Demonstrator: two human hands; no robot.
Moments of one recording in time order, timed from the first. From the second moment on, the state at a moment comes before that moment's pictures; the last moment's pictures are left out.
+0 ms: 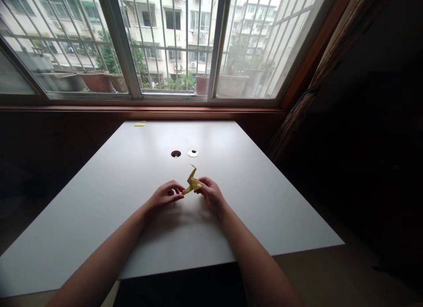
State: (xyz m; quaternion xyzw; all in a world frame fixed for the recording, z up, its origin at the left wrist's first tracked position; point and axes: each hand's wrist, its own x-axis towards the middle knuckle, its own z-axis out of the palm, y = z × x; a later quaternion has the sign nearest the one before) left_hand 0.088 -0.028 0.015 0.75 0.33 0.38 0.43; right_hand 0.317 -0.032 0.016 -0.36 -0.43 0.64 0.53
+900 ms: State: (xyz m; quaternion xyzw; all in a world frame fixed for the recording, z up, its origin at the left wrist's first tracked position) left_hand 0.088 -0.029 0.014 0.78 0.36 0.40 0.32; right_hand 0.321 -0.040 0.022 -0.34 -0.43 0.67 0.50
